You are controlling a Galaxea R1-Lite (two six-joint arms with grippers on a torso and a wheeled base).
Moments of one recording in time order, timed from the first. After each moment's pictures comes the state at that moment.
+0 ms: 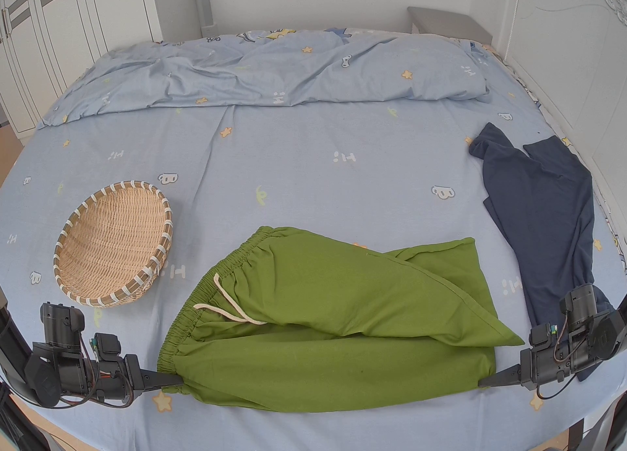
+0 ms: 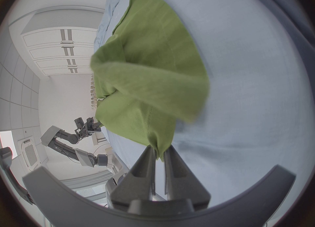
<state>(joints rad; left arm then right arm) 0.12 1.81 -0.08 -0.83 -0.80 -0.43 -0.05 1.85 -0.25 -0.39 0.84 0.15</state>
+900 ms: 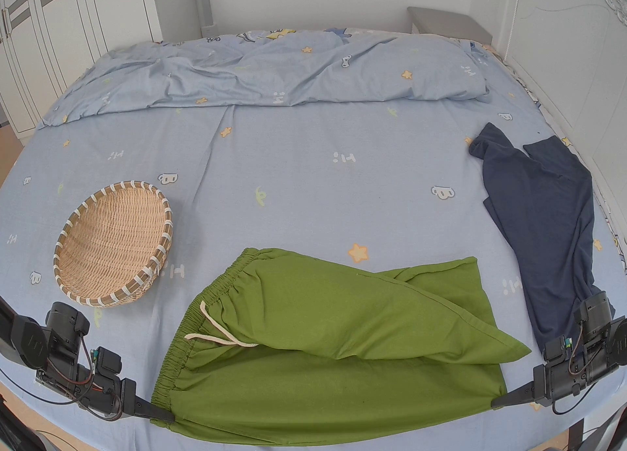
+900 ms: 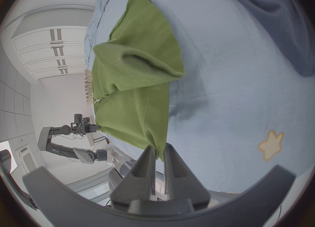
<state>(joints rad) 0.16 1.70 -0.33 0.06 -0.74 0.01 -0.07 1.64 -0.22 -0.11 0.76 0.14</state>
